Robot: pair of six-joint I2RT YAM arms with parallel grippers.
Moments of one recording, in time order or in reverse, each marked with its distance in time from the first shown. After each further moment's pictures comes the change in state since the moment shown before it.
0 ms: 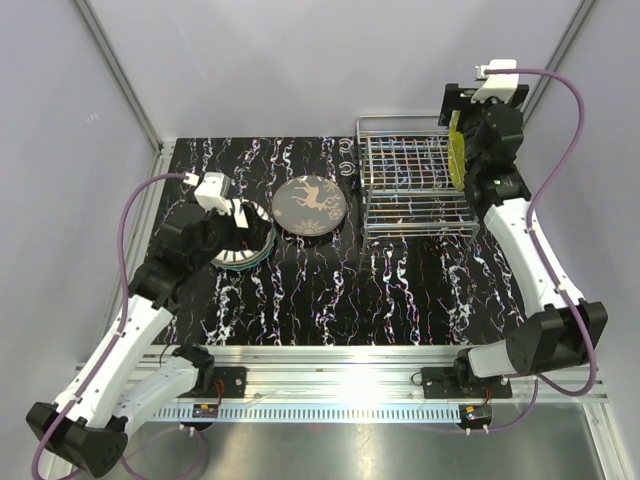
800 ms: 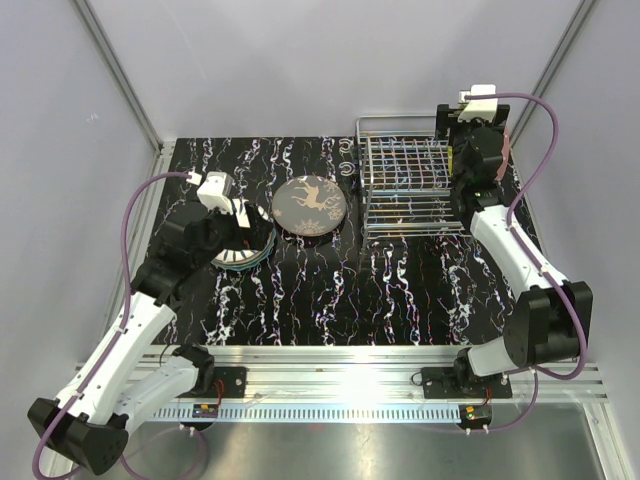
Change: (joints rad) left arm 0.000 0.013 0.000 0.003 0.010 -0.002; right arm 0.002 0.039 -0.188 0.259 0.037 -0.080
